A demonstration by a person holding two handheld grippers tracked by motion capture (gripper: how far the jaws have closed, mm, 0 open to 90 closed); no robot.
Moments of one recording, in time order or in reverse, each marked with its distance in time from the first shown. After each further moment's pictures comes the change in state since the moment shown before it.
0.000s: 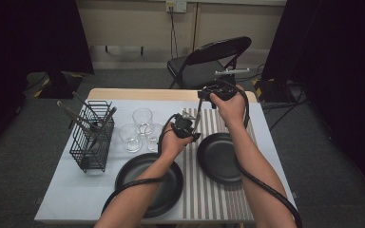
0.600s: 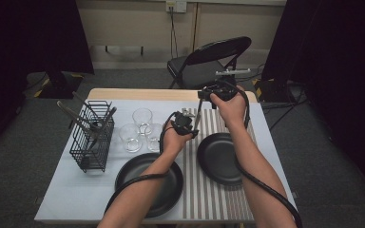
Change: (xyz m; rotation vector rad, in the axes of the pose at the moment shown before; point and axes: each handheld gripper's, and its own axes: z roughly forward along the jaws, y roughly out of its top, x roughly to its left) left arm 0.010 0.004 0.009 -0.002 0.049 0.011; right arm -0.001 -0.002 -0.001 -0.006 0.005 0.013
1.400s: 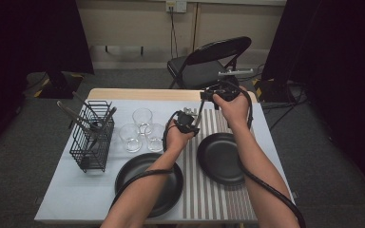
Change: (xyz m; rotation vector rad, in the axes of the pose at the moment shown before) left arm 0.003 0.003 0.016 0.010 -0.013 -0.034; right arm -0.004 -0.002 -0.006 0.014 -0.005 0.006
